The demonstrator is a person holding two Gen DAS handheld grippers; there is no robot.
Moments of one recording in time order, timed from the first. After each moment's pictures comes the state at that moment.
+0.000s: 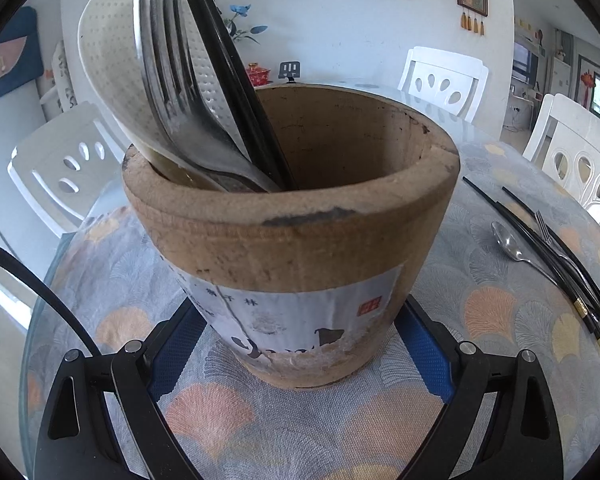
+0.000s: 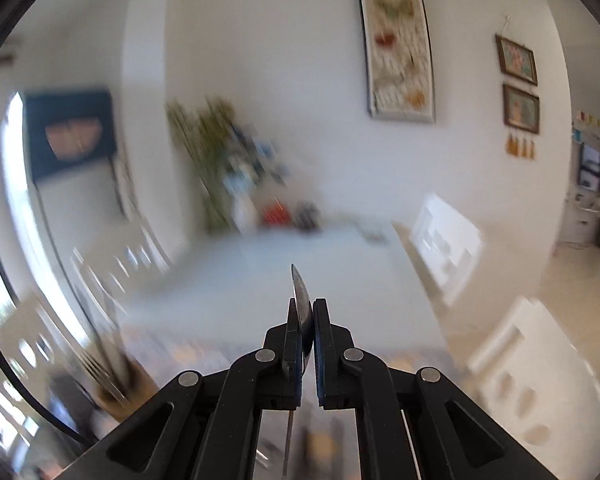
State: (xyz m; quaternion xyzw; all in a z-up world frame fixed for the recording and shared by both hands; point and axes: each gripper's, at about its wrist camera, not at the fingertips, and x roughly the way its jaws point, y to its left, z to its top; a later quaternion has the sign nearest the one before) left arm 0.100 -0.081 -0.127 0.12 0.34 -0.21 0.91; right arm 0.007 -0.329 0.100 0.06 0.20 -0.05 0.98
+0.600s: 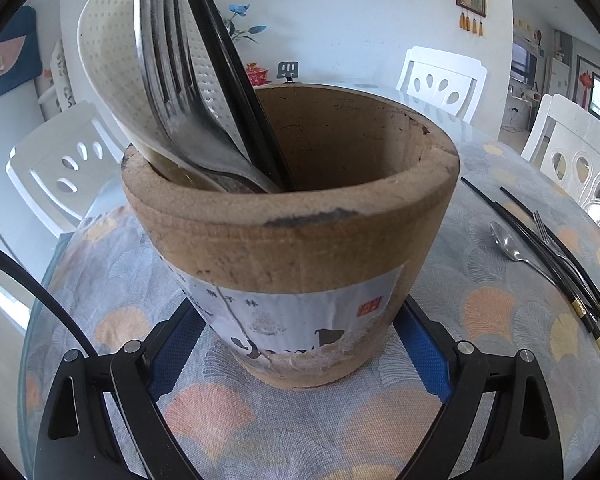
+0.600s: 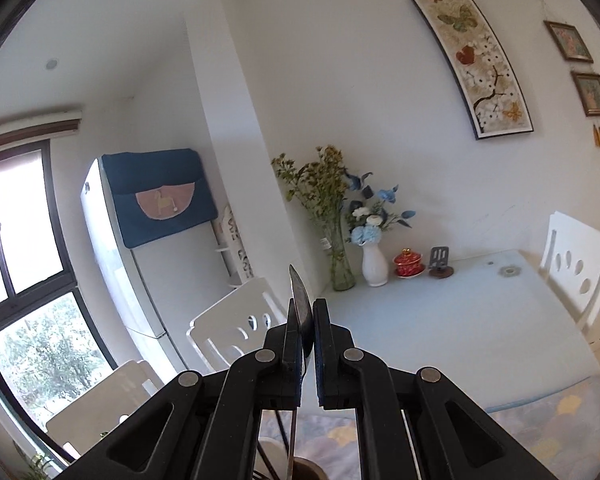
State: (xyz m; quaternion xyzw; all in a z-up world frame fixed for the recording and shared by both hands) left arm 0.101 -0.082 -0.127 0.12 0.34 -0.21 0.91; right arm 0.084 -0.204 0.090 0.14 0.11 0.10 0.98
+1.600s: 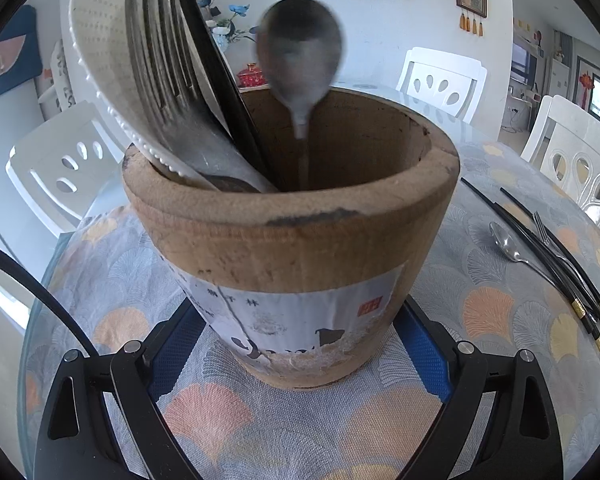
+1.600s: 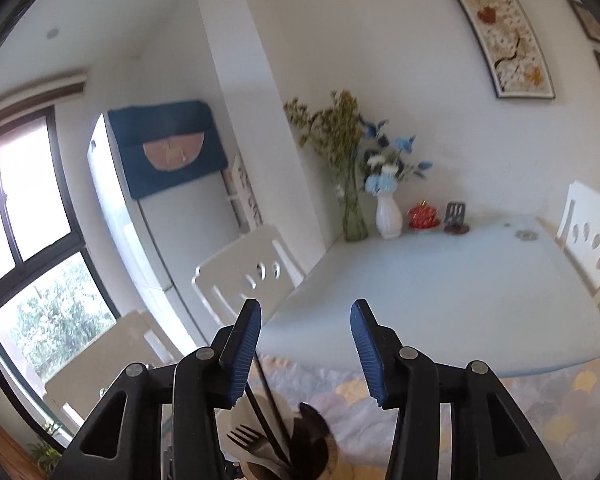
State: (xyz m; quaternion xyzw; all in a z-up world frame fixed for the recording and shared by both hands) left arm 0.102 -0.079 -0.127 0.12 0.34 -0.21 0.91; right arm 0.089 -0.206 0.060 0.12 0.18 0.14 0.97
